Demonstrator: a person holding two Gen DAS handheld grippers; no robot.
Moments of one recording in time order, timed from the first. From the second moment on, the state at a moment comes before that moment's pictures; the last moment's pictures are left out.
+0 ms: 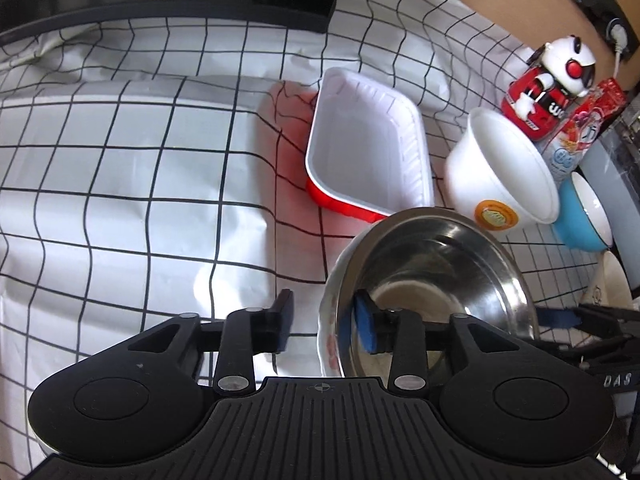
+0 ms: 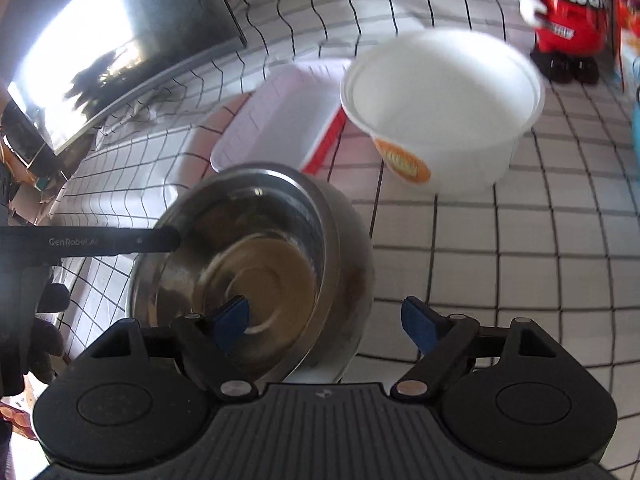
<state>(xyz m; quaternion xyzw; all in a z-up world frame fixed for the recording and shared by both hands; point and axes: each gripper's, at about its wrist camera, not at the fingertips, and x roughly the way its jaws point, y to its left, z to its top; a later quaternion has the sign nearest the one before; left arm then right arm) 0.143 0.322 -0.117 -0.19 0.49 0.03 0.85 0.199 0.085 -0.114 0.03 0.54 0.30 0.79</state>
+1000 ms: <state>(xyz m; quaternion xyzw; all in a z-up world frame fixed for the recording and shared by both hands) 0.178 0.222 -0.134 -0.19 0.54 0.03 0.82 0.214 0.005 -0.126 0.05 0.56 0.30 0.77</state>
